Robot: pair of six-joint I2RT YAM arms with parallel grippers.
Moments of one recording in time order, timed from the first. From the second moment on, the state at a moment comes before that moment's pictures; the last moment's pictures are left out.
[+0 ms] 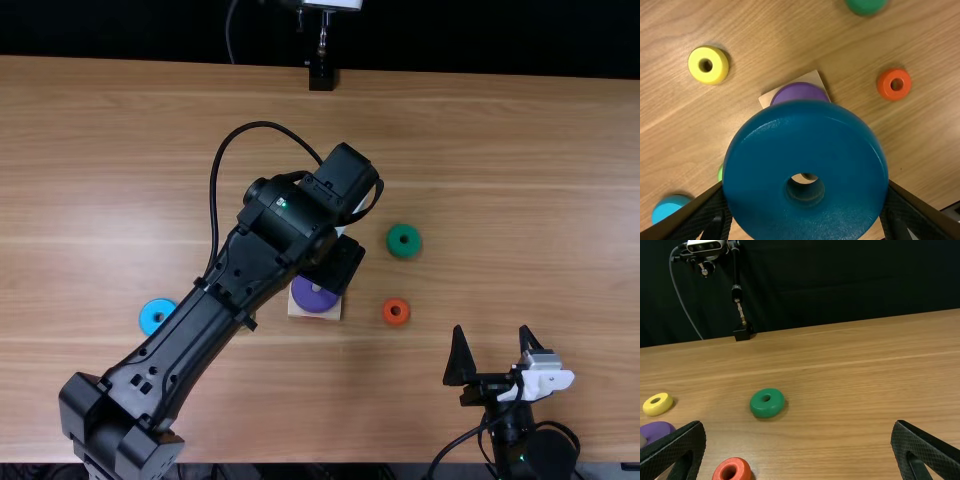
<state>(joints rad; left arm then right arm) -0.67 1.95 2.04 -1.36 -0.02 -0.20 0.03 0.01 0.02 -0.08 -0.04 0.11</state>
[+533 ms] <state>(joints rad) -0.67 1.96 2.04 -1.36 -0.02 -0.20 0.03 0.01 0.02 -0.08 -0.04 0.11</state>
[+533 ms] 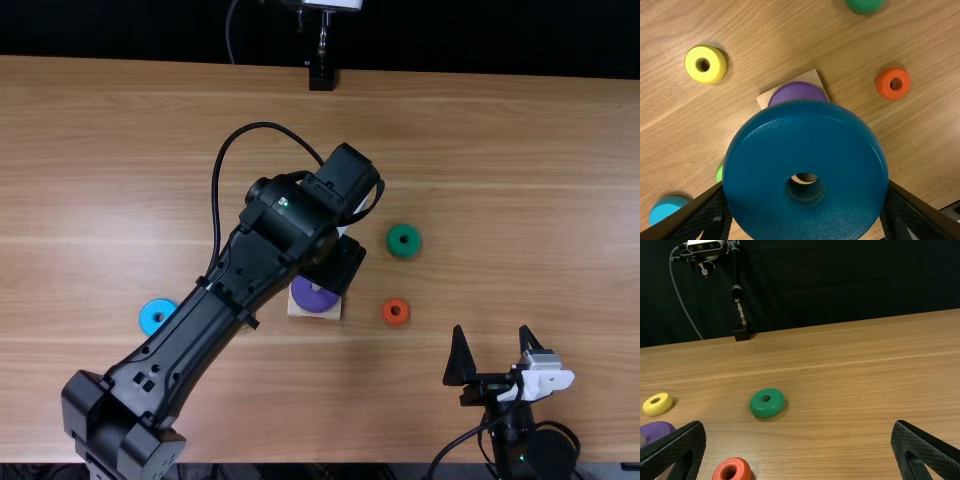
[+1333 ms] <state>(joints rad) -0.67 1.99 2.04 -1.36 -0.02 -0.20 0.03 0.01 0.02 -0.08 -0.04 0.11</state>
